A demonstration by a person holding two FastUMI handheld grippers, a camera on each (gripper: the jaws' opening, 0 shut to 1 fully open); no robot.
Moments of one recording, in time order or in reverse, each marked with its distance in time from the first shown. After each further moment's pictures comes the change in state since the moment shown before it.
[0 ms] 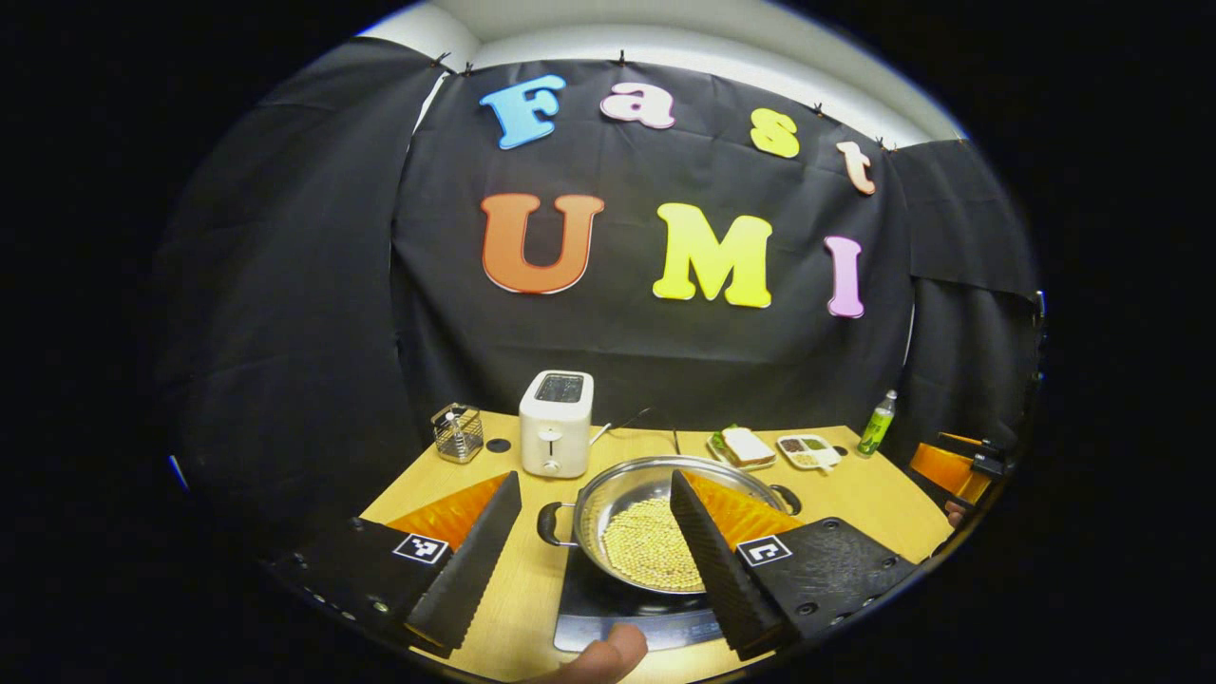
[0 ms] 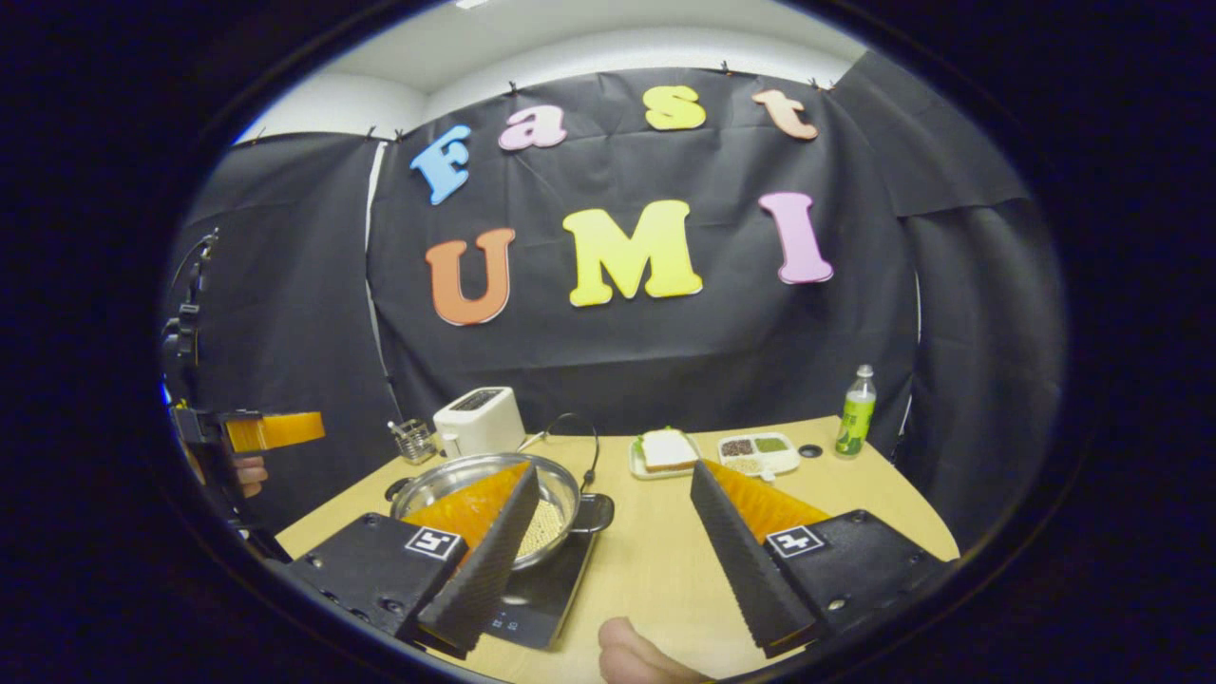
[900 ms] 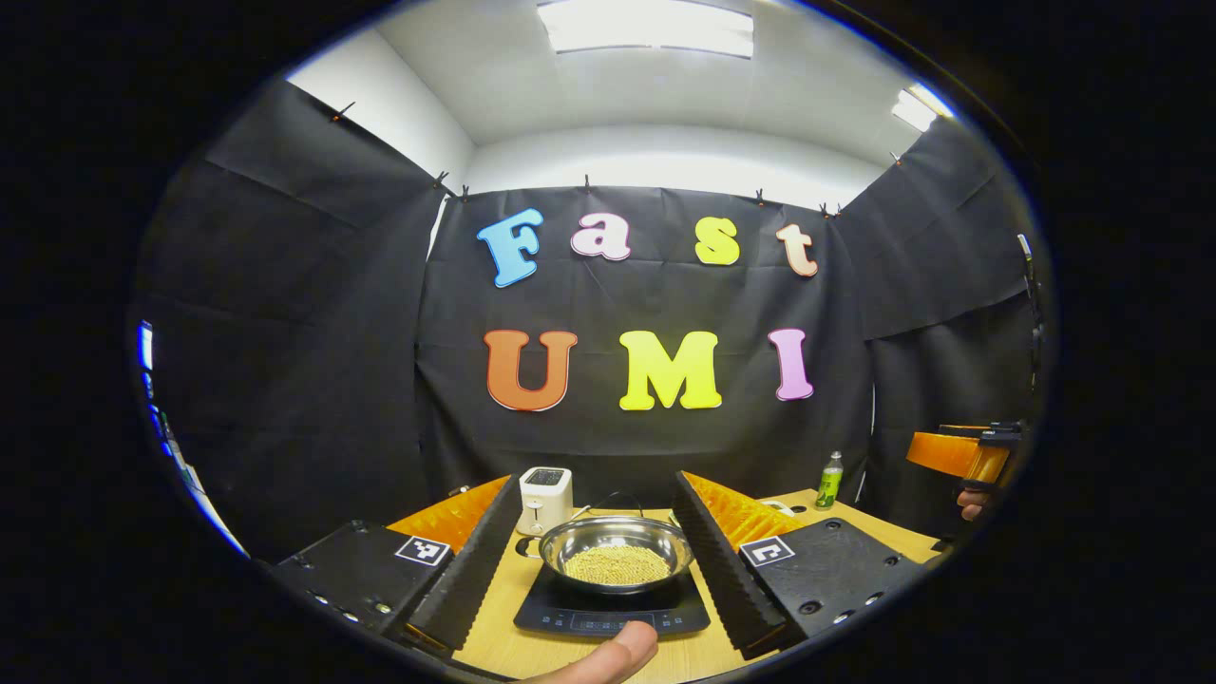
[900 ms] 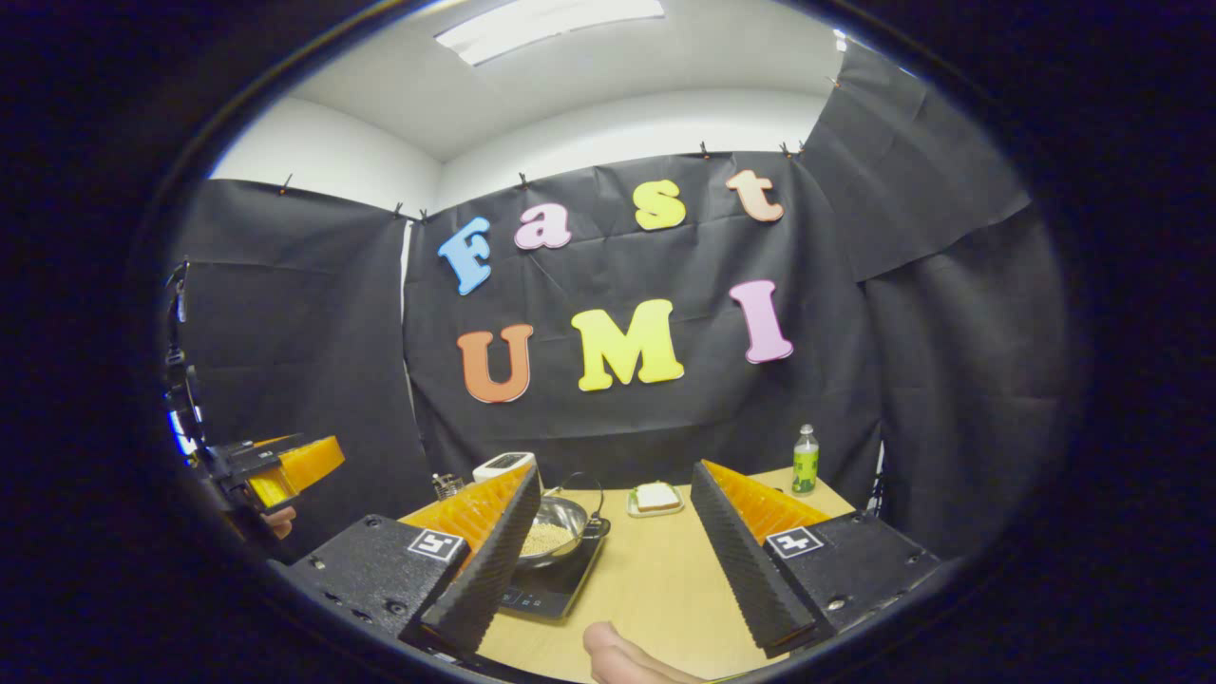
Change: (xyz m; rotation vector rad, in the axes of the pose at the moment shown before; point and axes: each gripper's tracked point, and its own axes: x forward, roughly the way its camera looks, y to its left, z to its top) left arm -0.174 -0.092 0.028 0.060 -0.368 0.019; right arm -0.190 -0.018 0.047 -0.016 -0.230 0.027
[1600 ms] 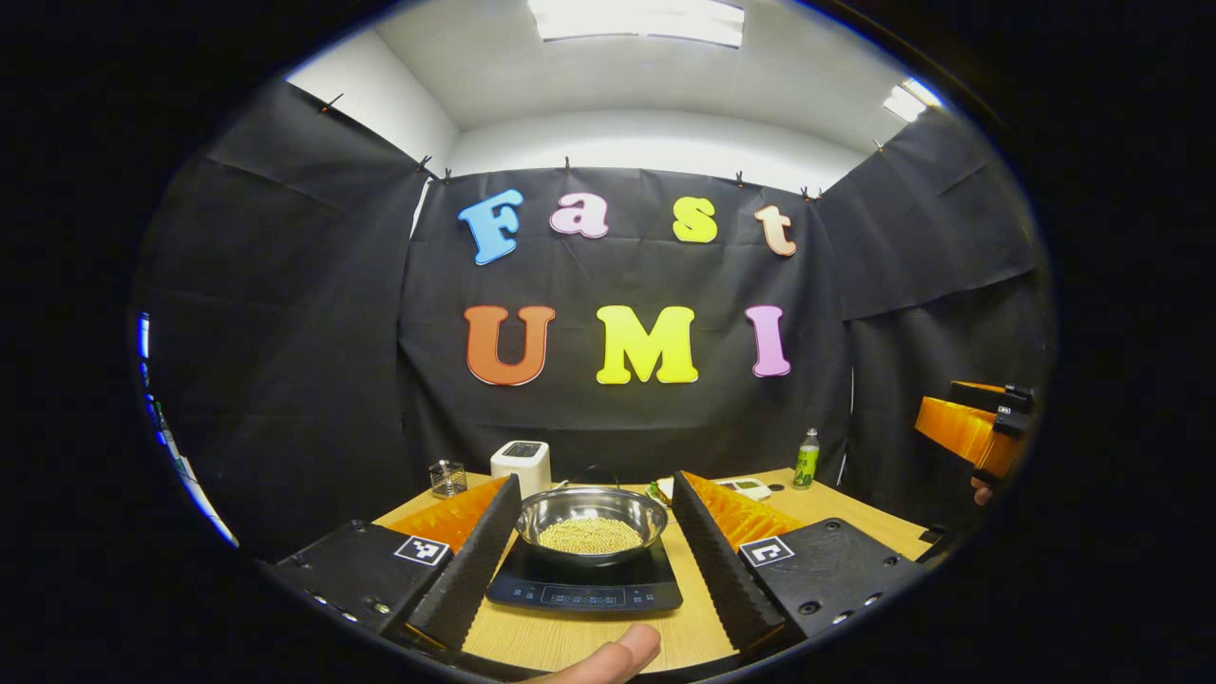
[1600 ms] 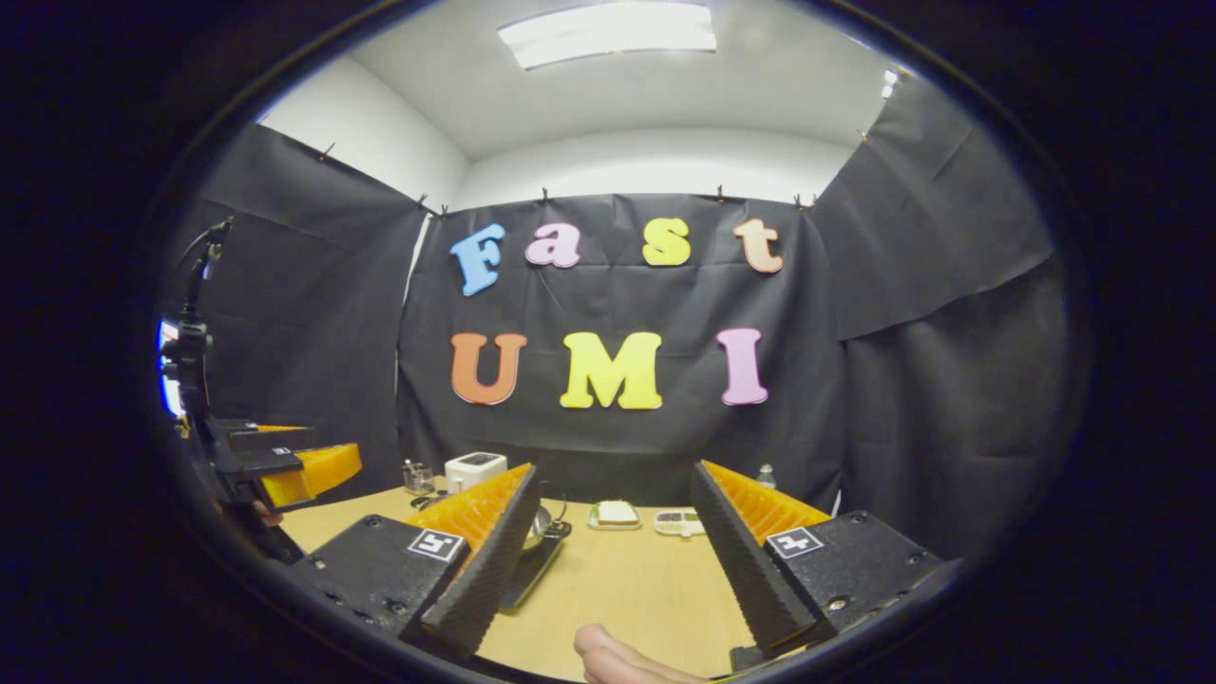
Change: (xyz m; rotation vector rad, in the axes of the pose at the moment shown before) left arm -0.007 -0.026 -0.032 0.010 0.069 -0.021; right arm -0.041 -0.015 0.003 -0.161 -0.074 -0.070
